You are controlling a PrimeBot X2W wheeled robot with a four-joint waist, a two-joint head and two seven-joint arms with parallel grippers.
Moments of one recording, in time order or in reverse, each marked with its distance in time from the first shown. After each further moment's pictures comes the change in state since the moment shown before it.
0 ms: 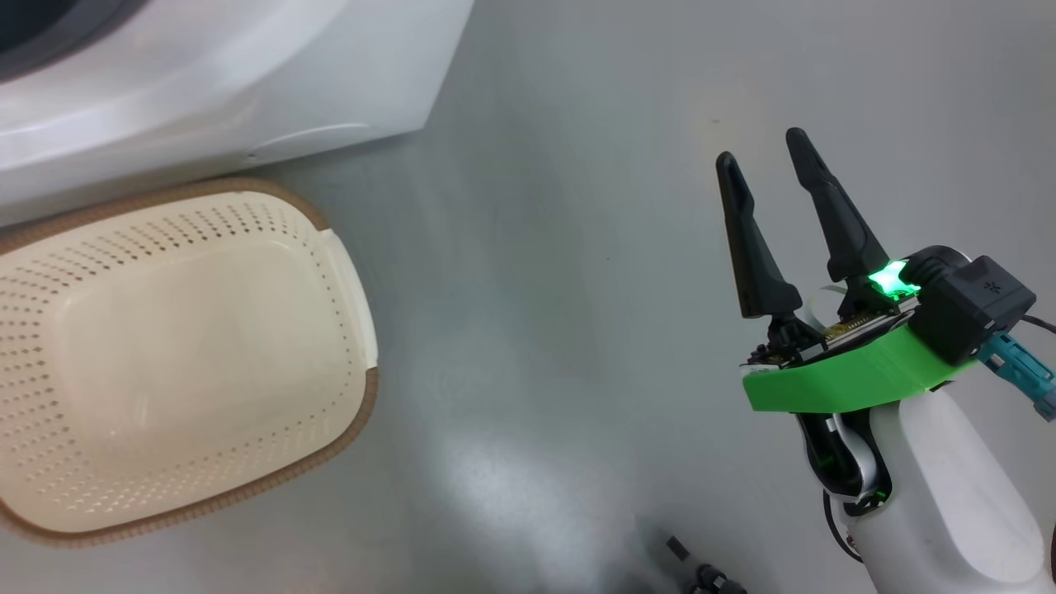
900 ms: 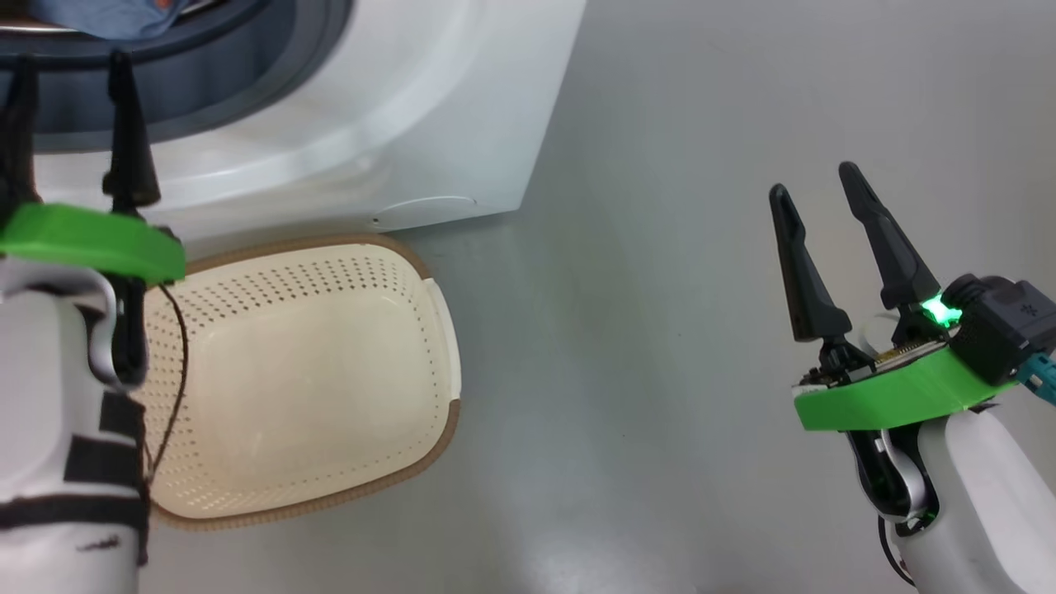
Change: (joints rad) left arm 0.603 -0.151 0.188 -0.602 -0.027 -0.033 -0.002; right arm 0.061 -0.087 -0.040 0.011 -0.002 0.000 0.000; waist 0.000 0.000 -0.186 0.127
